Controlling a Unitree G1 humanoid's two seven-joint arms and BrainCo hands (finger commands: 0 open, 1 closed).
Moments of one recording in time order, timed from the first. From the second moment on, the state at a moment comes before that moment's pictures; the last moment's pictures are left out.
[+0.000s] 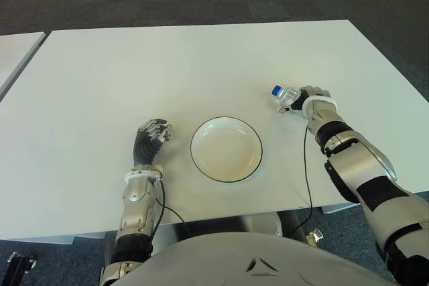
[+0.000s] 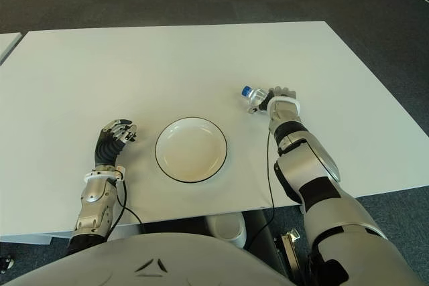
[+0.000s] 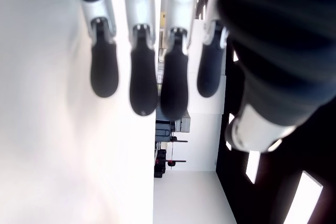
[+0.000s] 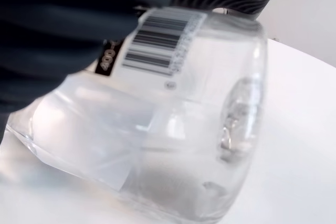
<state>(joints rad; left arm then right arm) 0.20 0.00 0.11 0.26 -0.07 -0.33 0.00 -0.85 -0.34 0.57 1.32 -0.75 0.26 0.01</state>
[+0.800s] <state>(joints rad) 0.21 0.00 0.12 0.24 -0.08 -0.32 0.00 -0.83 -0.29 0.39 1.32 -0.66 0.33 -0.14</state>
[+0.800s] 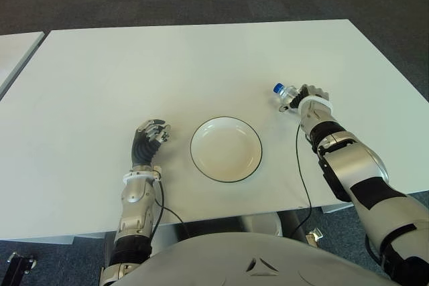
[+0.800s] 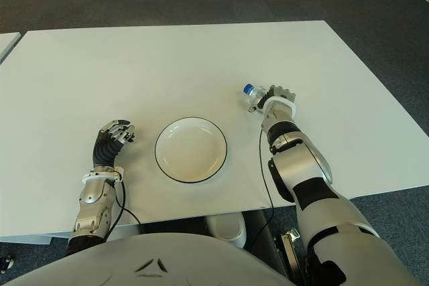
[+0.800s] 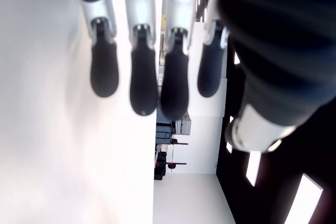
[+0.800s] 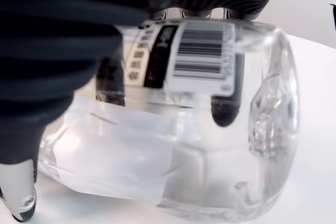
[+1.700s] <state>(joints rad) 0.21 0.00 0.13 0.25 -0.08 -0.32 0.00 -0.83 -0.32 0.29 1.30 -0.60 0.24 -0.17</state>
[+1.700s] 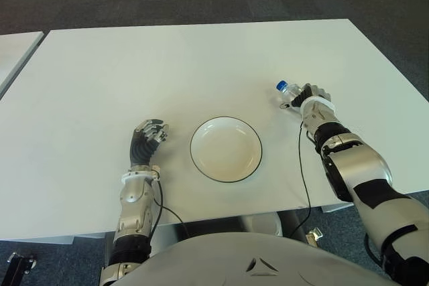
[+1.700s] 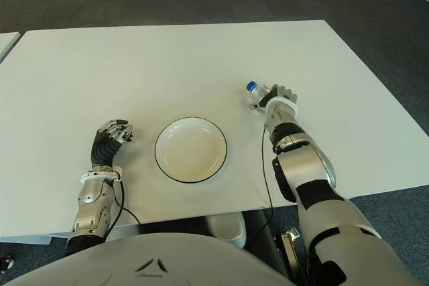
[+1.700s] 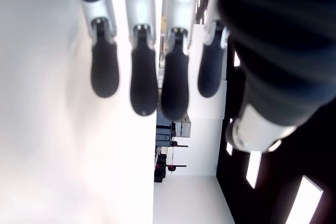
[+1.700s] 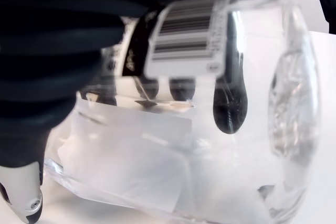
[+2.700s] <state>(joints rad) 0.21 0.00 0.14 0.25 -0.08 -0.33 0.00 -0.74 -0.29 0.19 1.19 -0.45 -0.05 -0.38</state>
